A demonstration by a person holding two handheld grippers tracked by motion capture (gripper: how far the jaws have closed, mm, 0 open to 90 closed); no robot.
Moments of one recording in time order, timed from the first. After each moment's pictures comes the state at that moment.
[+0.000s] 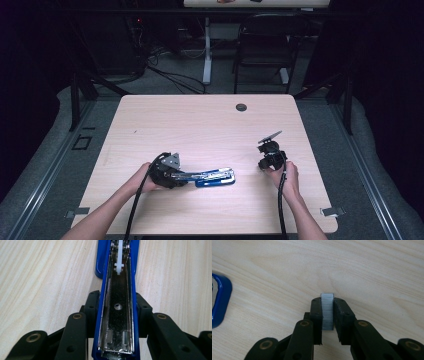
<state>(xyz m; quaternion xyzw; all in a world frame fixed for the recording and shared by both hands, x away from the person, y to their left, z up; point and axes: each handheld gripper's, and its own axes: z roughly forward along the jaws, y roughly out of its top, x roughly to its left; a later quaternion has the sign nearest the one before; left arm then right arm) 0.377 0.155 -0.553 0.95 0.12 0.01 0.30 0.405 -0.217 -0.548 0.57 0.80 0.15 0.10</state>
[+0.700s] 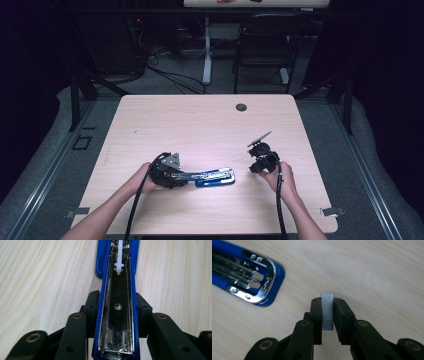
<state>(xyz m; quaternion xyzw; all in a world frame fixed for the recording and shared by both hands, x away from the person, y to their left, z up) 0.377 0.155 -0.554 0.95 0.12 0.01 0.30 0.388 -0.187 -0.530 0.49 0.85 0.16 0.07</state>
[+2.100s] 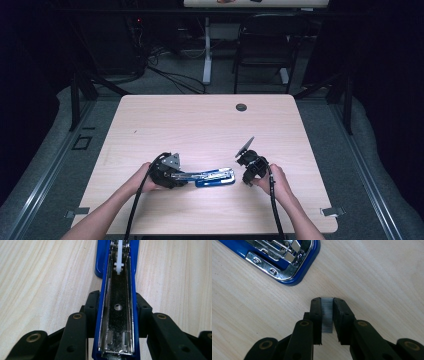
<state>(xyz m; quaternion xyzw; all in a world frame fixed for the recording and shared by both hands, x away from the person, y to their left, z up) 0.377 0.154 -0.554 0.95 0.11 0.02 0.30 0.381 -0.157 -0.541 0.43 0.90 0.09 0.01</state>
